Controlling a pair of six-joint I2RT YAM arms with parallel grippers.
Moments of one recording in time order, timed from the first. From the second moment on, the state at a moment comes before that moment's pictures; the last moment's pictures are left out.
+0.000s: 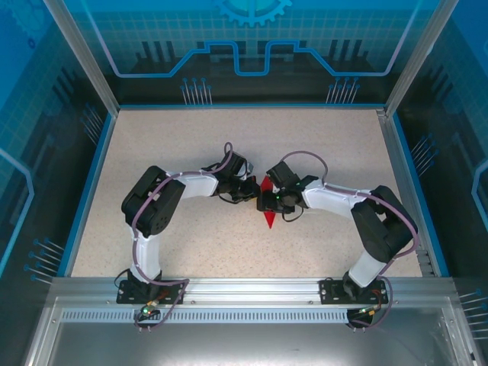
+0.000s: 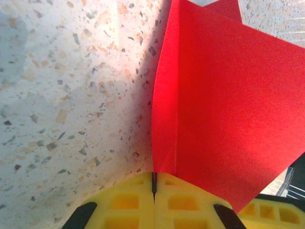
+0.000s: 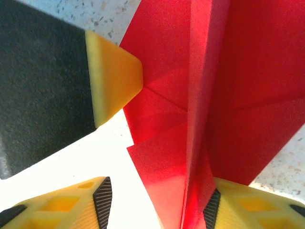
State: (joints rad) left arm -0.54 1.98 1.12 -0.09 0.51 -0.82; right arm 0.65 1.67 0.94 -0.41 -0.13 0.67
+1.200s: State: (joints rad) left arm -0.54 1.98 1.12 -0.10 0.51 -0.82; right arm 0.68 1.68 0.95 -0.45 0.01 0.73
